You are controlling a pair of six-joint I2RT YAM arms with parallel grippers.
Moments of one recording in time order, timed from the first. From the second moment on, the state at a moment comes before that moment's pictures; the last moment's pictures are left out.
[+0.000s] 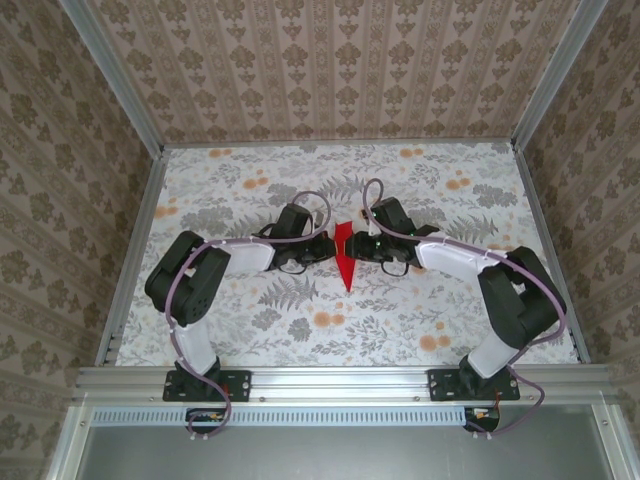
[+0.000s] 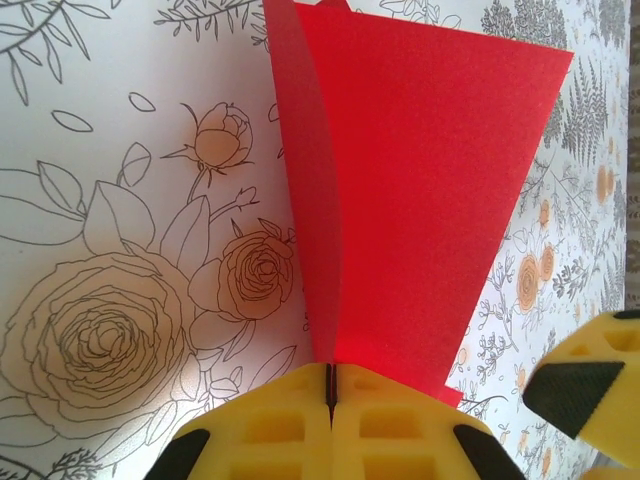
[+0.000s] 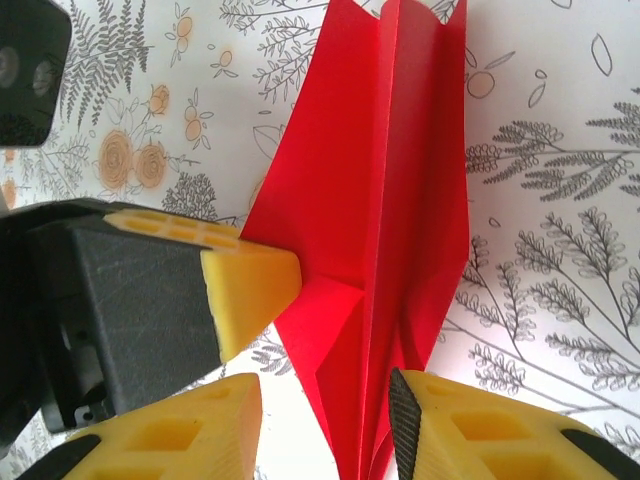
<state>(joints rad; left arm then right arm) -0.64 1.83 0.92 0.13 0.45 -0.78 0.50 1.64 0.95 -0.20 -0.28 0.58</state>
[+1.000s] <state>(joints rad) -0.59 1.87 0.84 0.24 0.48 -0.83 0.49 1.85 1.06 -0.24 -0.32 0.53</state>
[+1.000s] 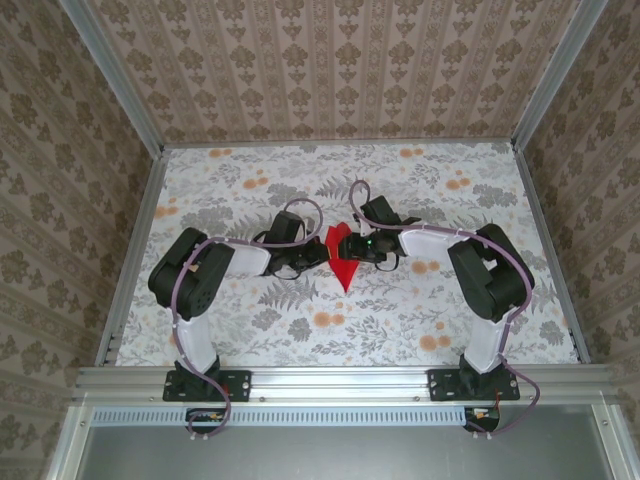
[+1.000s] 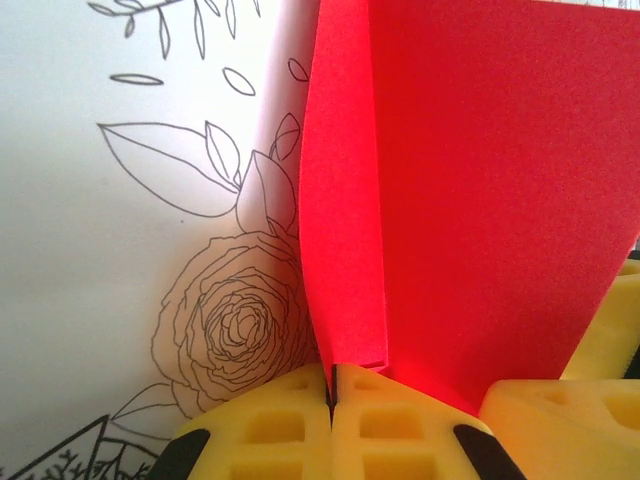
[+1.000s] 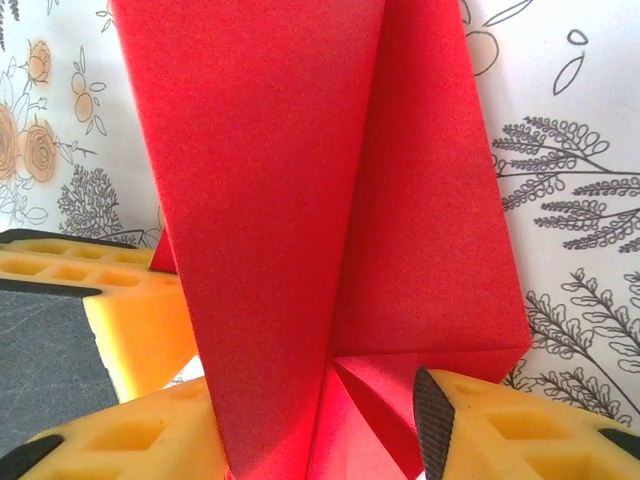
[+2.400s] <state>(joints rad) -0.59 1.87 0.83 0.26 0.49 -0.84 0.47 1.80 0.94 -0.11 -0.59 0.65</state>
